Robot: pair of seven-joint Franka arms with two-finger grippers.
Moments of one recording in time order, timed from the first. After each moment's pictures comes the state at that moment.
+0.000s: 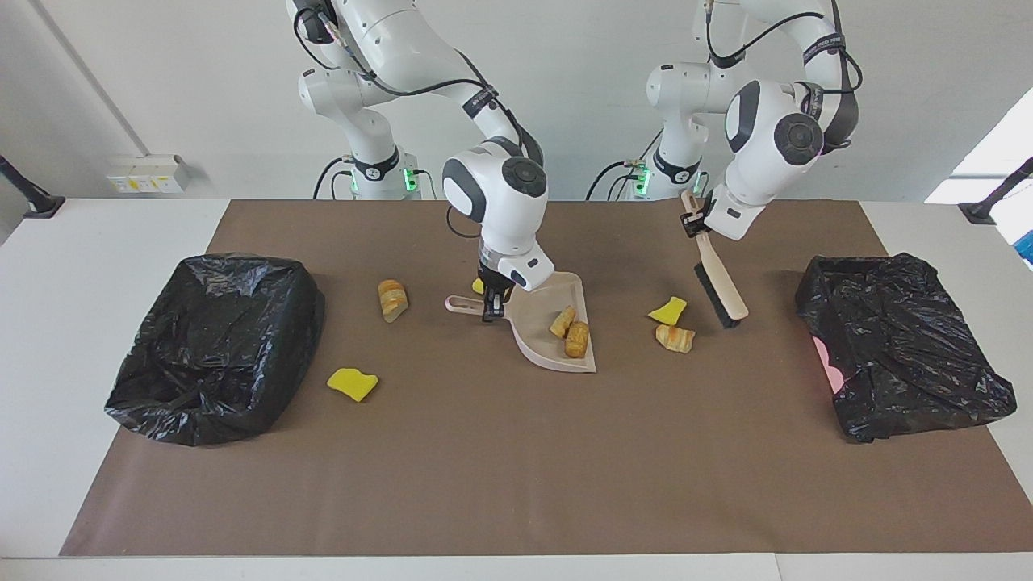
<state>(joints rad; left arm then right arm) -0.11 -0.19 -0.07 -2.31 -0.07 1.80 -0.34 0.39 0.35 0.21 -1.82 -0.30 2.07 -0.86</state>
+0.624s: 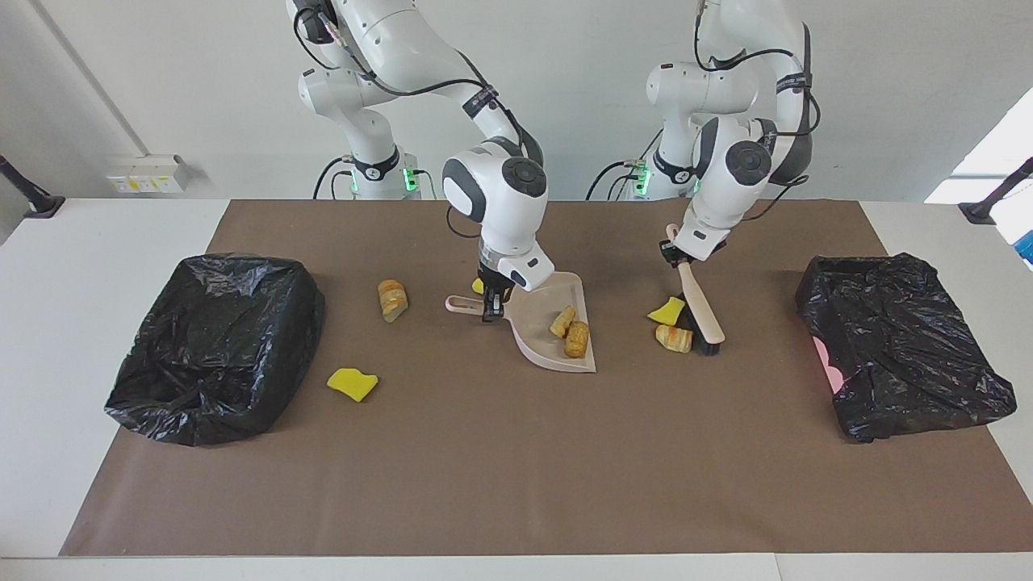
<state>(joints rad) -0.22 -0.14 -0.10 -2.43 -0.05 2.11 -0.34 0.39 0.35 0.21 -1.82 -0.30 2.07 -0.86</state>
